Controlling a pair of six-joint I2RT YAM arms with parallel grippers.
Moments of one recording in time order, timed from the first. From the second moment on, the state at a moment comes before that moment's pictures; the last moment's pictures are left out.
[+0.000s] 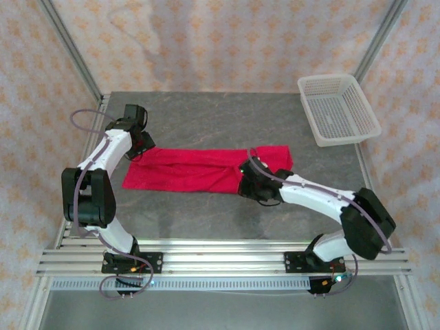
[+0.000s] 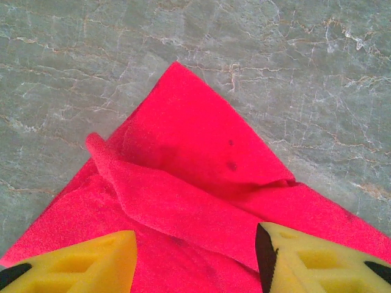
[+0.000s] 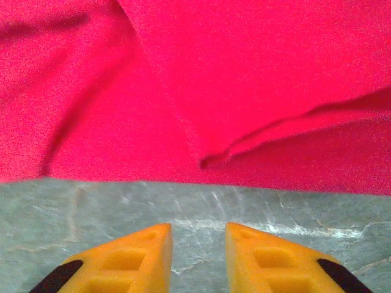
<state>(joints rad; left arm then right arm) 0.02 1.67 1.28 -0.78 -0.15 -0.62 0.77 1.39 0.85 -0.52 0.07 0.94</state>
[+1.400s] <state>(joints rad) 0.01 1.74 1.32 -0.79 -0.11 -0.62 0.60 1.37 0.86 -0.63 0.08 0.85</state>
